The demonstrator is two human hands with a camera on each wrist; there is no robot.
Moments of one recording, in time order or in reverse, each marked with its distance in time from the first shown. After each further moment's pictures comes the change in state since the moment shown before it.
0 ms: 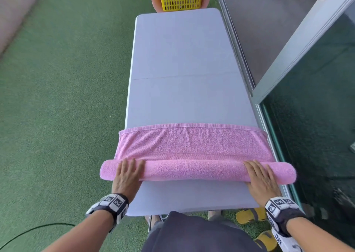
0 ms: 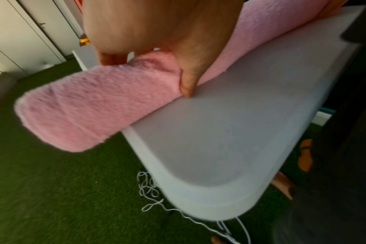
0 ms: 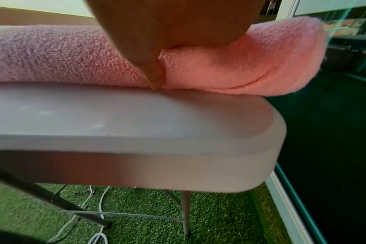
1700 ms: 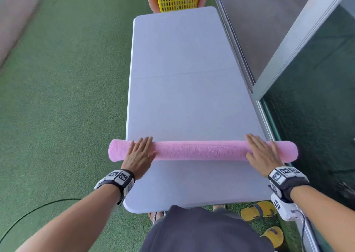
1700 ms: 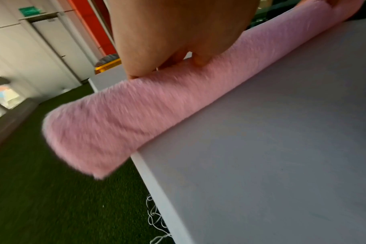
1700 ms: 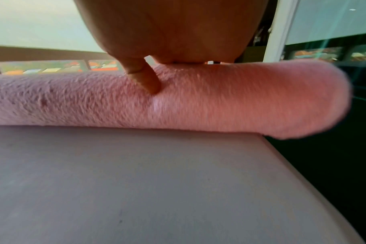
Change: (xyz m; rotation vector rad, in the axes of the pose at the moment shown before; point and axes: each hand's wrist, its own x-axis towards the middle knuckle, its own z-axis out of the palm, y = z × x) left_hand 0.049 0.007 -0.036 -0.180 0.072 0.138; right_hand 0.050 0.006 -0.052 0.099 -0.073 0.058
